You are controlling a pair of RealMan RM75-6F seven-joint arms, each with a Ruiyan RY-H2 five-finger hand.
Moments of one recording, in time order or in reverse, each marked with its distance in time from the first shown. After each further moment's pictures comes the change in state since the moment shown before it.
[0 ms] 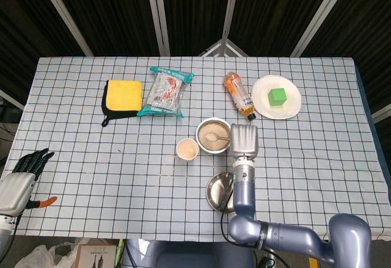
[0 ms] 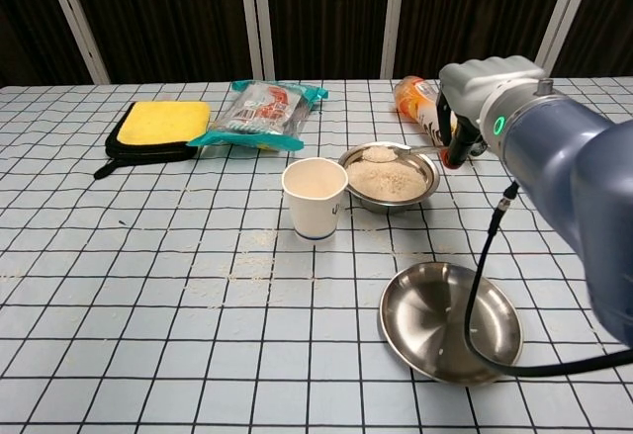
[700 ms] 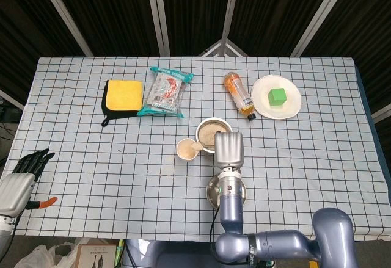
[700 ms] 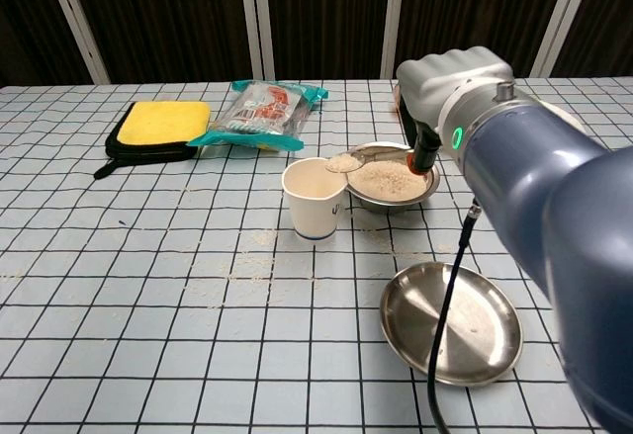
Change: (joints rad) left arm 0.001 0.004 0.004 0.002 0.014 0.006 -0.019; right arm 0.101 -0.072 -0.080 -0.077 -0.014 0.168 -0.074
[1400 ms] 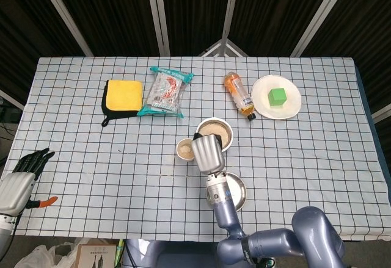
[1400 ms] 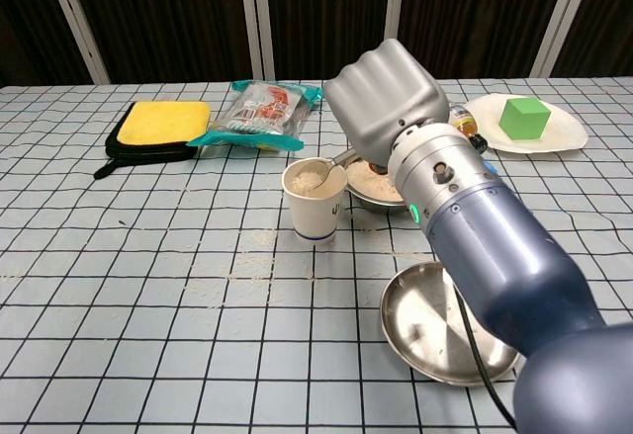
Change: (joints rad) left arm -0.005 0.004 -0.004 -0.004 -0.013 -0.011 -0.014; right arm 0.073 -0.050 -0.288 0.305 -0.348 -0.086 0.010
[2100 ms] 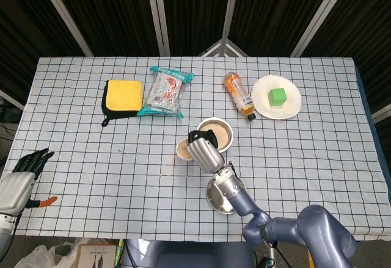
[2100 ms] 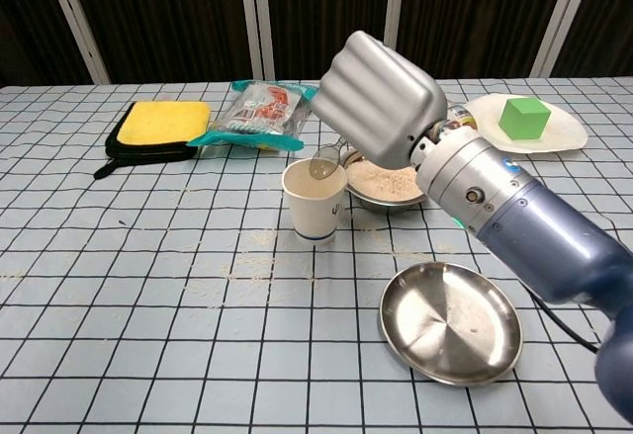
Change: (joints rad) left arm -0.004 0.000 -0.004 -0.010 -0.023 -0.014 0.023; right arm -0.019 0.072 -0.170 0.290 -0.362 -0.097 0.027
